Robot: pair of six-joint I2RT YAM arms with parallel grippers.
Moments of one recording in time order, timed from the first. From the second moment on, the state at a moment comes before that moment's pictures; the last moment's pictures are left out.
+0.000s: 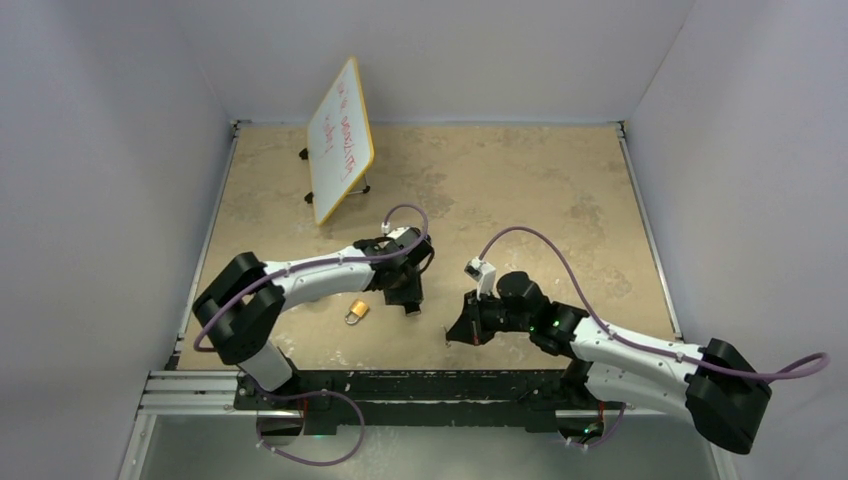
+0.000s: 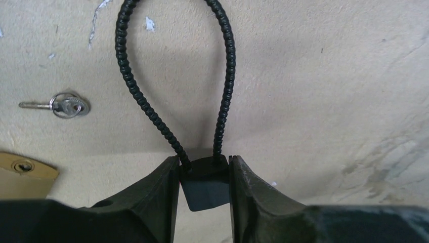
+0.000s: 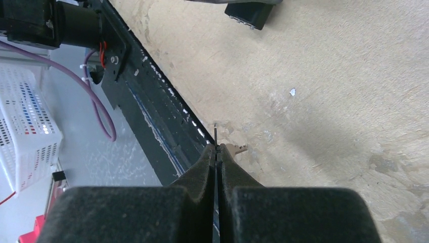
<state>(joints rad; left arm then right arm) -0.88 1.62 0.98 -0.55 -0.12 -0.97 0.89 0.96 0.34 0.01 -0.37 0.66</state>
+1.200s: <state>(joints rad) -0.84 0.90 0.50 0.08 0.47 -0.70 0.88 0.91 0.23 0.65 -0.52 0.84</state>
